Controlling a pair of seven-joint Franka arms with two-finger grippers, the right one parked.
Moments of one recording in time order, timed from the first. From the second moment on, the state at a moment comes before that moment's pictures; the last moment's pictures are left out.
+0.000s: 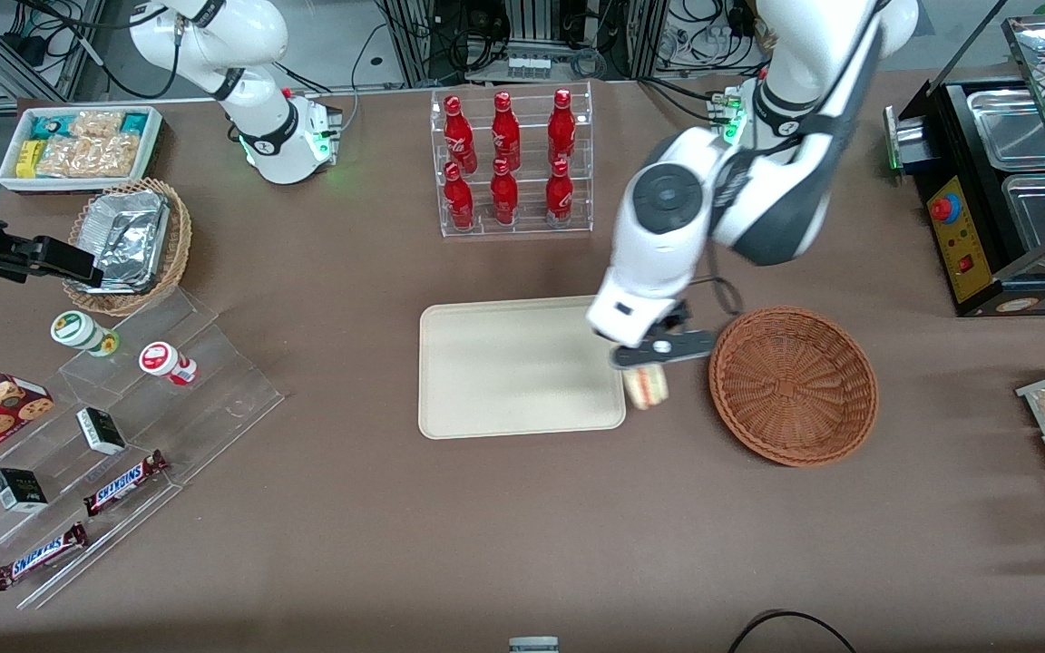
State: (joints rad) arm -0.59 0.39 -0.05 -1.61 0.05 1.99 -0.78
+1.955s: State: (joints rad) arm -0.71 0.78 -0.15 -1.43 0.10 2.21 -0.74
